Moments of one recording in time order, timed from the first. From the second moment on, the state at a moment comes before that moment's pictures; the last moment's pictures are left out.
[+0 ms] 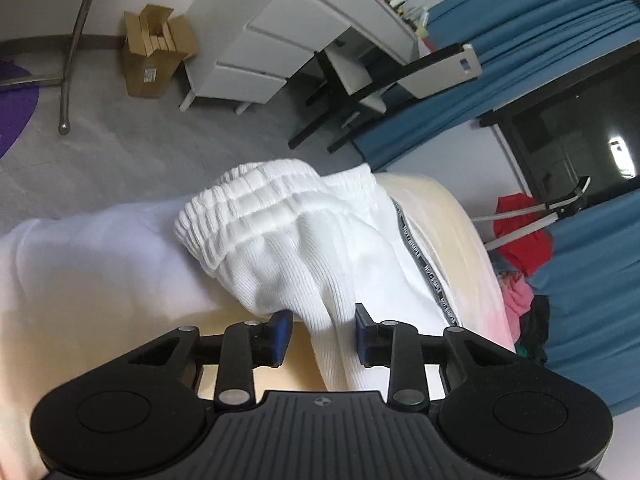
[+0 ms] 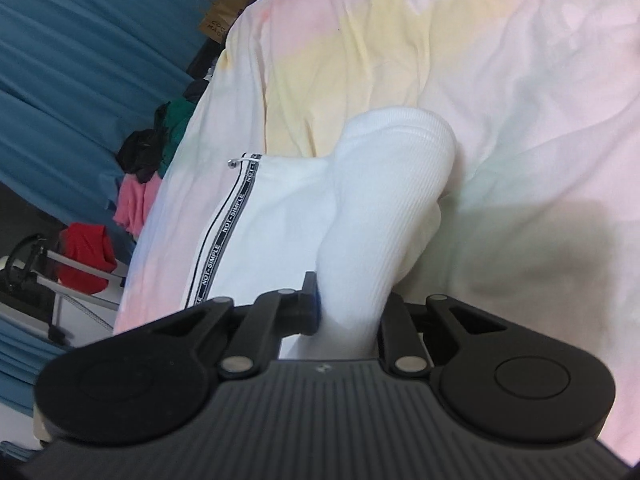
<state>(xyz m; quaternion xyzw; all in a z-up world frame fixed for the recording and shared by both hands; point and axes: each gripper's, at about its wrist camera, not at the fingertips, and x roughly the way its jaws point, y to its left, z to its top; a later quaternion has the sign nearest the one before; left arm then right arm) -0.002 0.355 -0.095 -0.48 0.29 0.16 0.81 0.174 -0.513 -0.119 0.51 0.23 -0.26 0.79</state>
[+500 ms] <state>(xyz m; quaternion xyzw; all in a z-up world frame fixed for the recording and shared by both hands) 0.032 0.393 -0.162 -0.68 0.26 0.10 0.67 0.182 -0.515 -0.143 0.57 0.26 -0.21 0.75</state>
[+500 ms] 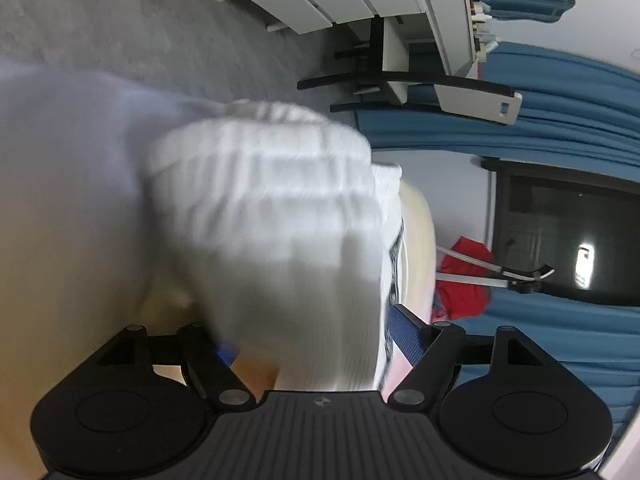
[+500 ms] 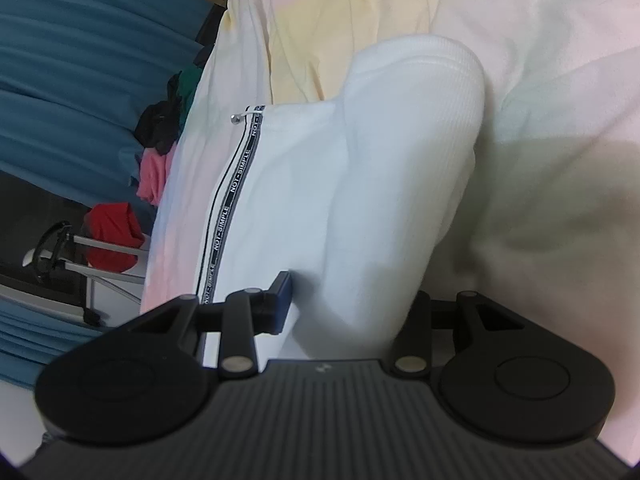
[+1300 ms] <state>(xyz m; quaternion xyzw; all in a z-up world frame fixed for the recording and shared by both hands) 0.045 0.380 -0.133 -0.45 0.31 0.16 0.82 0.190 -0.525 -0.150 0.59 0.22 -0.16 0.76</state>
